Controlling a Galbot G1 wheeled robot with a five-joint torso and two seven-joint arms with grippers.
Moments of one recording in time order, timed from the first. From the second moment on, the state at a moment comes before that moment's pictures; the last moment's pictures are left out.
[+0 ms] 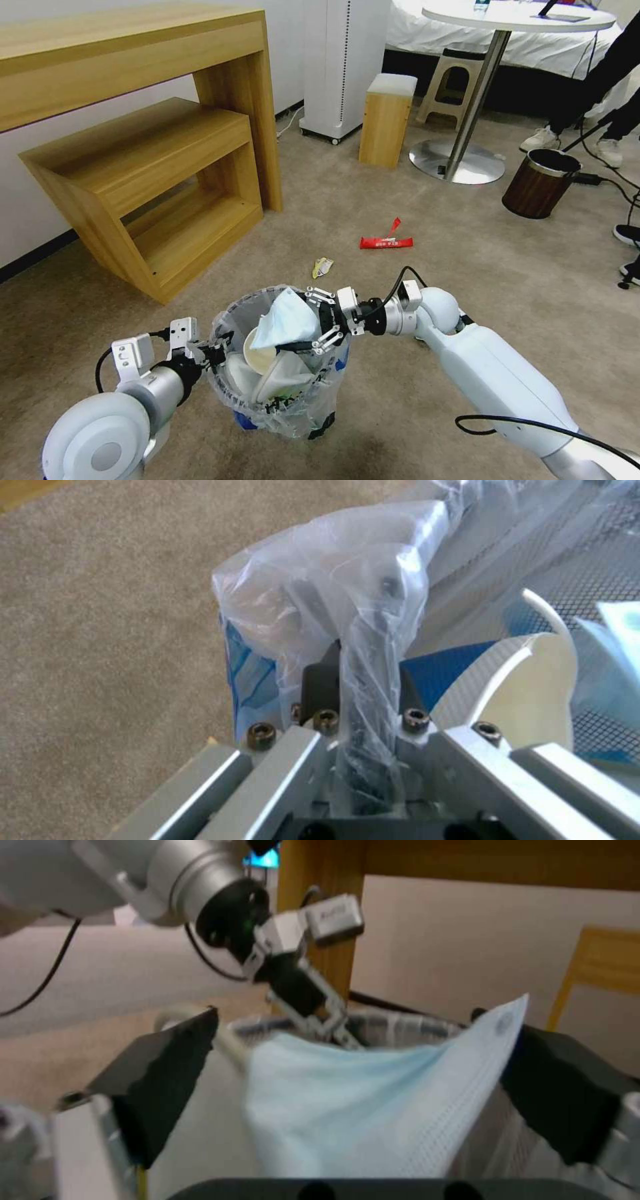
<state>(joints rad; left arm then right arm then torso) 1.51 -1.00 -0.57 -2.40 -1.22 0.71 -0.60 -0.67 1.04 -0.09 1.59 0.65 0.09 -1.19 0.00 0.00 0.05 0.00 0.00</state>
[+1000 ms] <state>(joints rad) 1.50 -0.99 -0.62 -2.41 -1.25 0.71 -0.60 -0.80 0.94 0.08 1.68 0.64 0.15 -1.17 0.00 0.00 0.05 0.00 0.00</state>
